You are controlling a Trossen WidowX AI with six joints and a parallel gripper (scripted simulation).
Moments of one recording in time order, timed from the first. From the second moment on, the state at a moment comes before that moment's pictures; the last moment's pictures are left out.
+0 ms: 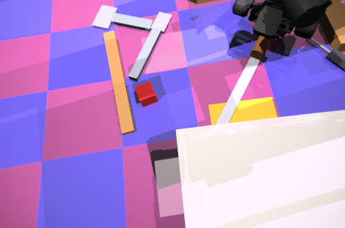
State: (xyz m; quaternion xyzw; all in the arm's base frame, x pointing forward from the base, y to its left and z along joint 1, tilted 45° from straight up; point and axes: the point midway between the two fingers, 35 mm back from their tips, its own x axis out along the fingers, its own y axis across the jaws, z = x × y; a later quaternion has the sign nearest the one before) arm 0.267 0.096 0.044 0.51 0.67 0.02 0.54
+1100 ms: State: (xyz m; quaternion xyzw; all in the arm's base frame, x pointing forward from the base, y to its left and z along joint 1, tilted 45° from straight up) arm 0.269 0.065 0.013 0.51 0.67 0.01 0.54
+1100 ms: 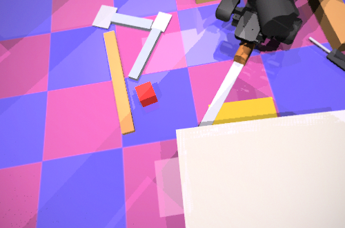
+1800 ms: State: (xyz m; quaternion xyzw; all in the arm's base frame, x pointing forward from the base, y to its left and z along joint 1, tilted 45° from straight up) arm 0.269 0.047 -0.004 0.51 0.67 0.01 0.54
